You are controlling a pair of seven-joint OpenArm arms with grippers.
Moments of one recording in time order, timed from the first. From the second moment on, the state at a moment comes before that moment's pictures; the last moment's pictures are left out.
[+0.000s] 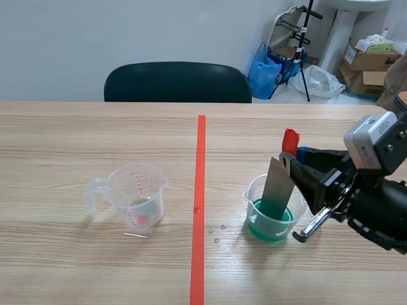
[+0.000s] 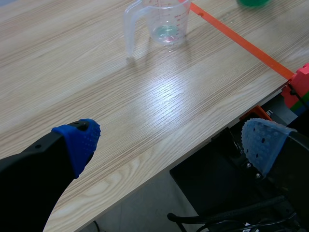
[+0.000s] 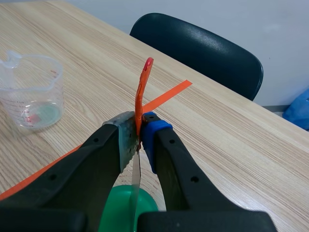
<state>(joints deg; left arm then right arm) 80.4 -32.3 -31.9 92.4 1.0 -31.9 -57.3 -17.1 34.0 -13.0 87.7 7.3 20.6 31.8</state>
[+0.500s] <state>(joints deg) 80.4 -32.3 -31.9 92.4 1.0 -31.9 -57.3 -17.1 34.0 -13.0 87.7 7.3 20.6 31.8</state>
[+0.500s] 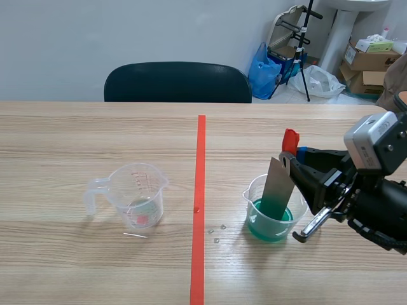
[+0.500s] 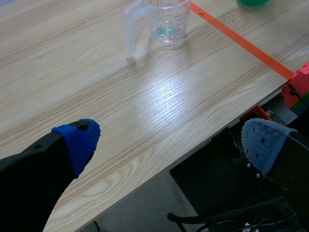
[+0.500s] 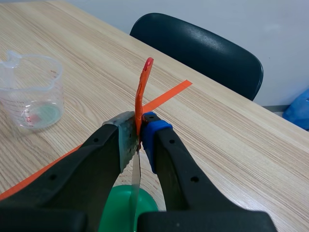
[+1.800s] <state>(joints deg) 80.4 -32.3 -31.9 92.4 1.0 -31.9 -57.3 -22.4 38.6 -7.1 97.1 9.5 20.7 32.1</state>
